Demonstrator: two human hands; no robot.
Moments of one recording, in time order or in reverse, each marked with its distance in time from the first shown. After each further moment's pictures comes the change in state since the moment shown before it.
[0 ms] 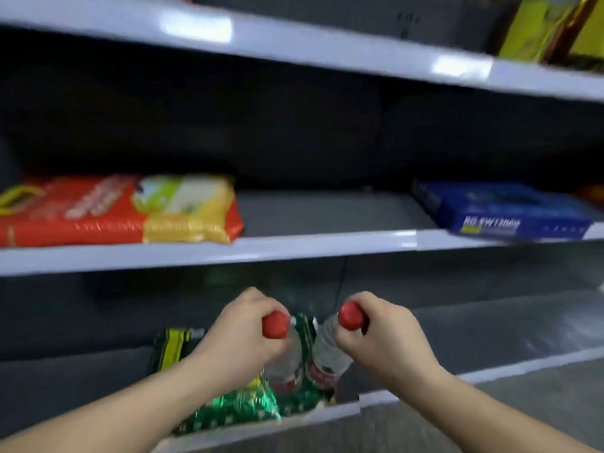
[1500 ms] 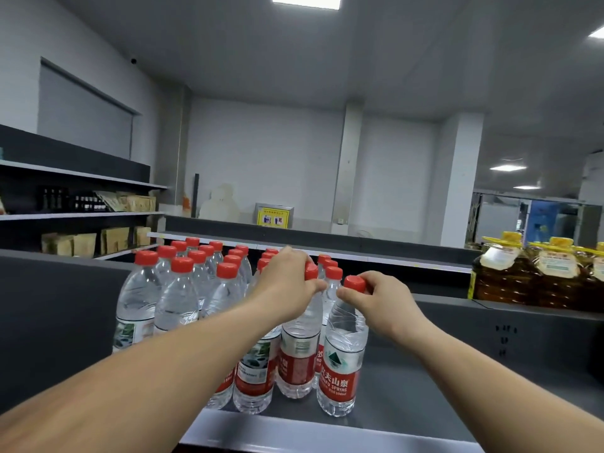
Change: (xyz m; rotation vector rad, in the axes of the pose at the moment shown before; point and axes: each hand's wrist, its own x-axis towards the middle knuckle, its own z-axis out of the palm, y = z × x) left_hand 0.197 0.150 -0.499 0.264 0.618 0.108; right_hand 0.312 -0.413 -0.230 0.289 0.200 -0.331
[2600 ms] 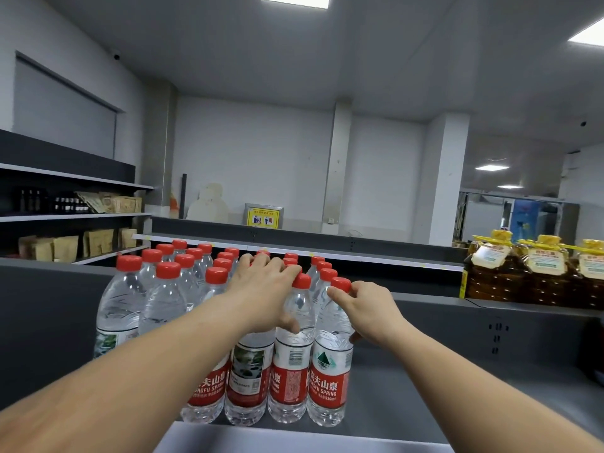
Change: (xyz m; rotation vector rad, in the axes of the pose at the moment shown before) left_hand 0.019 -0.038 0.003 0.689 -0.225 0.266; right_hand 0.022 0.011 0.020 -0.121 -0.041 0.076
